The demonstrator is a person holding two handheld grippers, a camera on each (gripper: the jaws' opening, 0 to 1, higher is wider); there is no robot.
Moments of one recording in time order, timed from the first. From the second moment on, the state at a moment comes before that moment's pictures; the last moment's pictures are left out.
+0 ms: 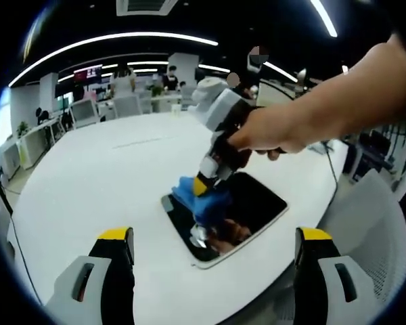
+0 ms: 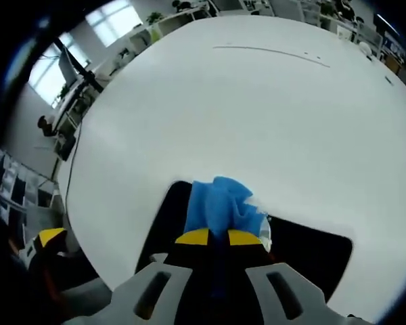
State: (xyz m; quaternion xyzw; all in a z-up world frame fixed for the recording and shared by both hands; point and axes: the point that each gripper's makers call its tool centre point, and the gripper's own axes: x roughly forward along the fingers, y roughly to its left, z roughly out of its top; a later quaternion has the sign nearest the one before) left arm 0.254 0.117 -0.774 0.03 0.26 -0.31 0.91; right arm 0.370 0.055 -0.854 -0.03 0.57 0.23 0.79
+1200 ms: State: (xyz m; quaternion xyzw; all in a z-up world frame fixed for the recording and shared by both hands) left arm 0.254 0.122 -0.776 0.05 0.26 -0.30 0.92; right arm 0.295 0.067 -0.857 -0.01 0.57 0.28 0.77
